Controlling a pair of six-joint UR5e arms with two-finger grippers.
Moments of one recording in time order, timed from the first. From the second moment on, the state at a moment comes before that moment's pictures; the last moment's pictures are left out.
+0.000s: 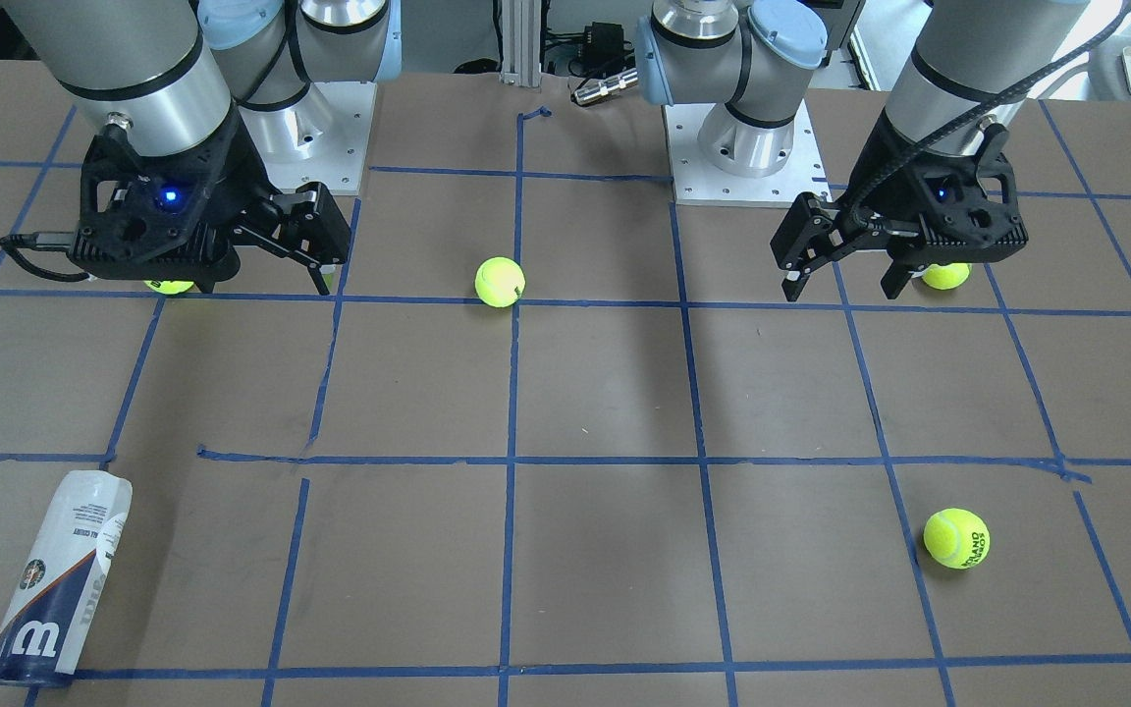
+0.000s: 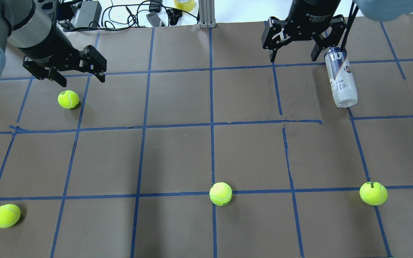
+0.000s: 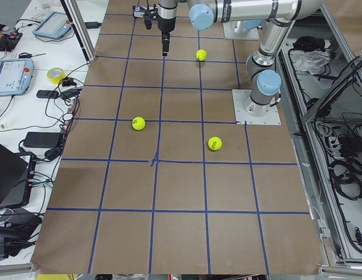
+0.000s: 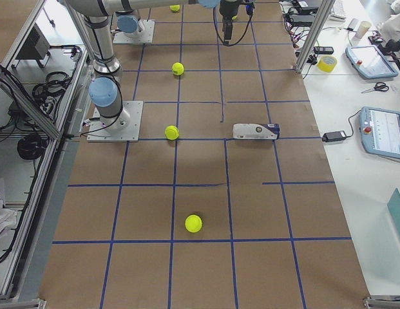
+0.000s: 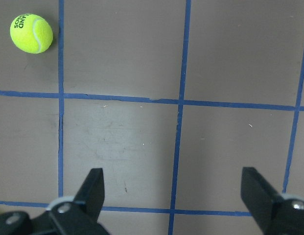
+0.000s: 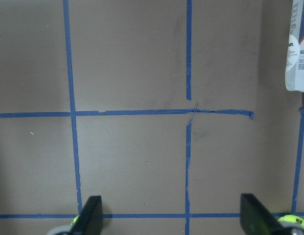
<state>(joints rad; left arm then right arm) -1.47 -1.55 -1.64 -1.42 1.55 0.02 1.65 -1.43 1.36 -1.50 -1.54 0.09</state>
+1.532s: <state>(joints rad) -1.47 -1.55 -1.64 -1.42 1.55 0.02 1.38 -1.22 1.36 -1.72 -1.56 0.02</state>
